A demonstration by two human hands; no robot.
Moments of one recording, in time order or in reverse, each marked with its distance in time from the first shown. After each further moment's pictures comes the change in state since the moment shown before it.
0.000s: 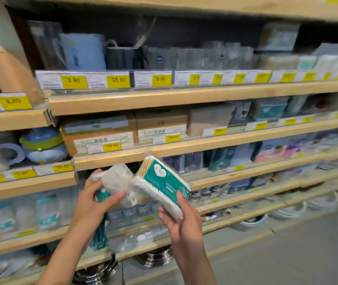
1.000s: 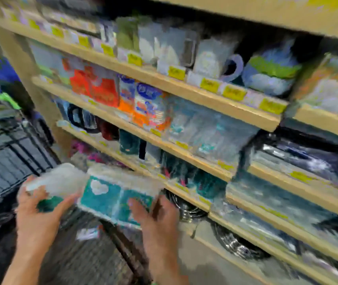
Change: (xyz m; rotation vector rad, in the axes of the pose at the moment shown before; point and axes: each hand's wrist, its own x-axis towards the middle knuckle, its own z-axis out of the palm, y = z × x) left_hand -0.304 -0.180 -0.338 0.352 1.223 -0.364; right_hand -0.108 0.355 0.063 -0.832 -0.764 0.187
